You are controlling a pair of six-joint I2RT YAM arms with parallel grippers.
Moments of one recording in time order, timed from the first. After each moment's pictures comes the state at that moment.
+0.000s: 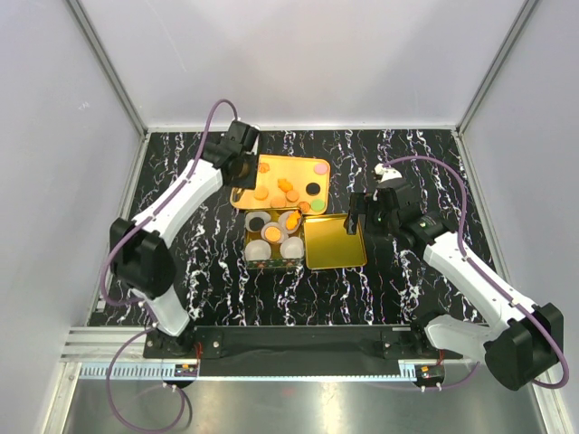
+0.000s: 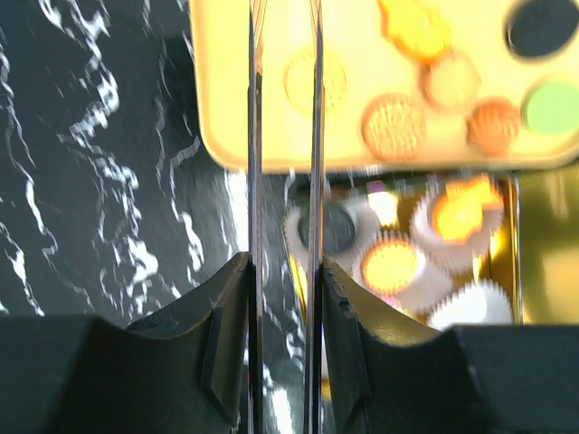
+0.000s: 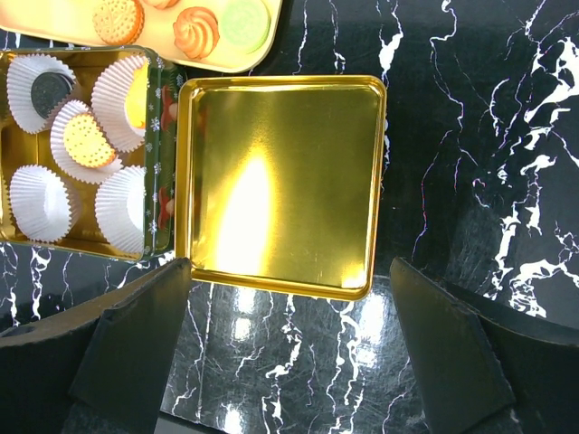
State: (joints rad) left arm -0.46 1.70 1.58 -0.86 -0.21 -0.24; right arm 0.48 1.12 0.92 -0.54 0.06 0.42
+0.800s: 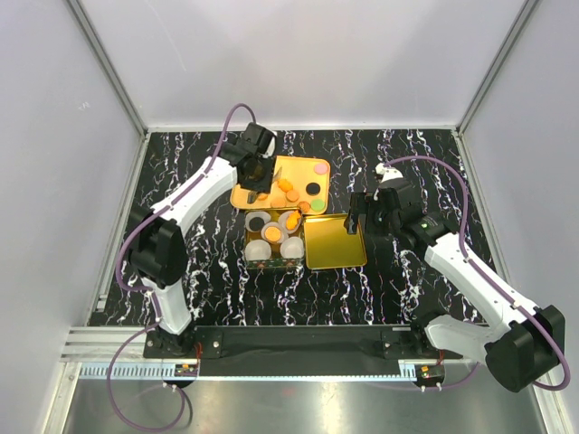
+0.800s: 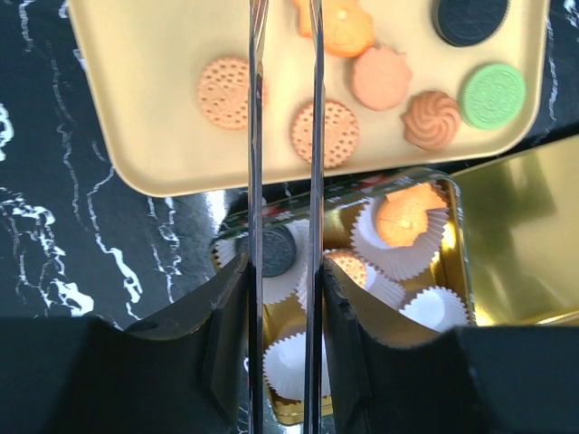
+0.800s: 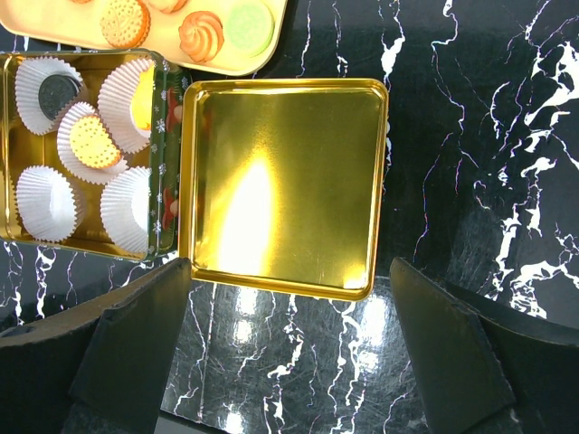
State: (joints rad) left arm -0.49 1.83 1.65 -0.83 -0.10 -0.25; right arm 0.48 1.11 0.92 -0.54 0.06 0.42
